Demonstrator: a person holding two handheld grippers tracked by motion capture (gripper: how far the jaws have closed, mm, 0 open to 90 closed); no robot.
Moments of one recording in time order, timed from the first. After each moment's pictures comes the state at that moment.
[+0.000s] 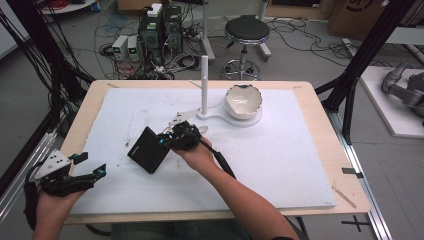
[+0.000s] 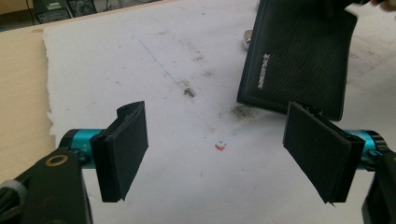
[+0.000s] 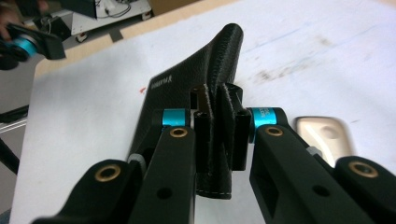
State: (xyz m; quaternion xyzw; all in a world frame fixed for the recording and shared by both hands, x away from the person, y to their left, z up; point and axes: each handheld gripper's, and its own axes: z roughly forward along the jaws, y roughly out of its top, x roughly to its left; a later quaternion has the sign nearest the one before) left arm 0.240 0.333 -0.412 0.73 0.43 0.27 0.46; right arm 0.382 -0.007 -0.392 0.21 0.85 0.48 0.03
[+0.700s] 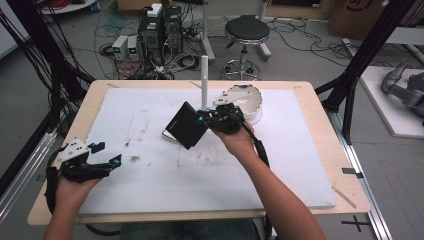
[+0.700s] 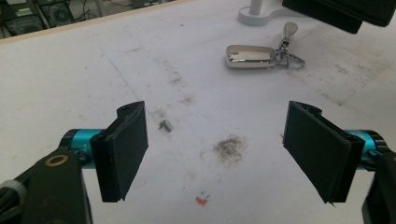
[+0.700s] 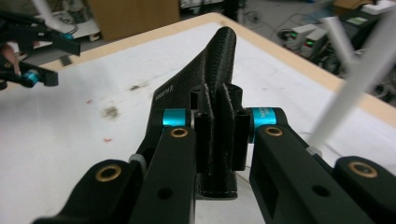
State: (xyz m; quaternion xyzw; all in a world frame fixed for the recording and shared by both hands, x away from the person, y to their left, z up) left arm 0.281 0.302 -0.411 0.74 0.40 0.24 0.47; right arm 0.386 -0.115 -0.324 0.25 0.82 0.49 0.14
